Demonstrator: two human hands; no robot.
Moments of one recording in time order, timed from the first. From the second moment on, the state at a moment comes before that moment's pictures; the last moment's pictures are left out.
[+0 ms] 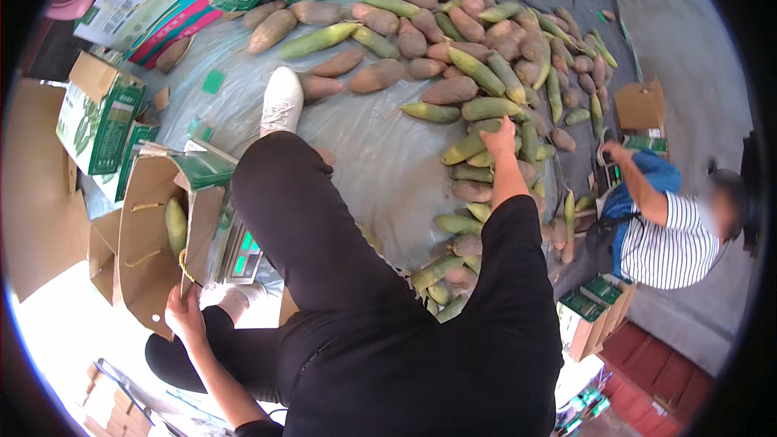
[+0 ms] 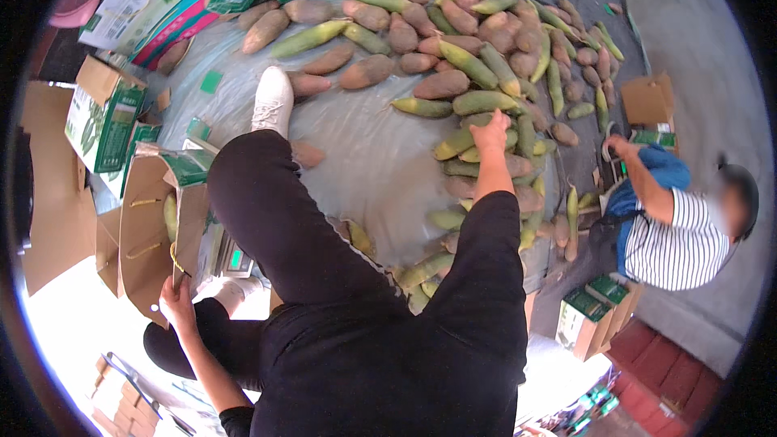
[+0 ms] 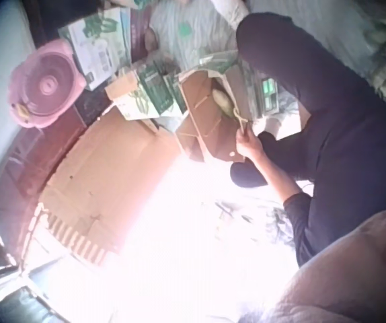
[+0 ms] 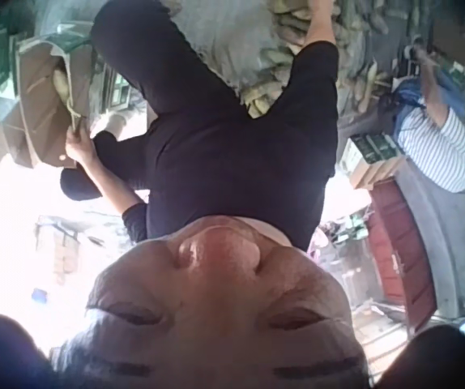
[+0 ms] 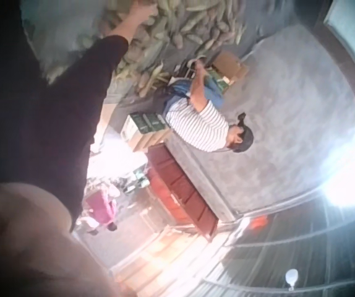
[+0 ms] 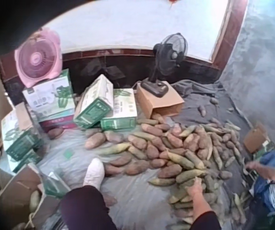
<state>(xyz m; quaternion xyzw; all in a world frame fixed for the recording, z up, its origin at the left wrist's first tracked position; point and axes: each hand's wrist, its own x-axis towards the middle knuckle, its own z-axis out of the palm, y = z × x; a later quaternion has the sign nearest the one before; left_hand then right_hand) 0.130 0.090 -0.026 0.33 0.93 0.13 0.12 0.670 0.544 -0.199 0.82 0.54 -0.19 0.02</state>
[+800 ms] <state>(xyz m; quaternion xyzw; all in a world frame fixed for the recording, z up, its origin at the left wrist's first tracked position) 0.133 0.093 -0.011 0.35 0.93 0.08 0.08 0.632 0.482 -0.201 0.72 0.61 -0.30 -0.16</state>
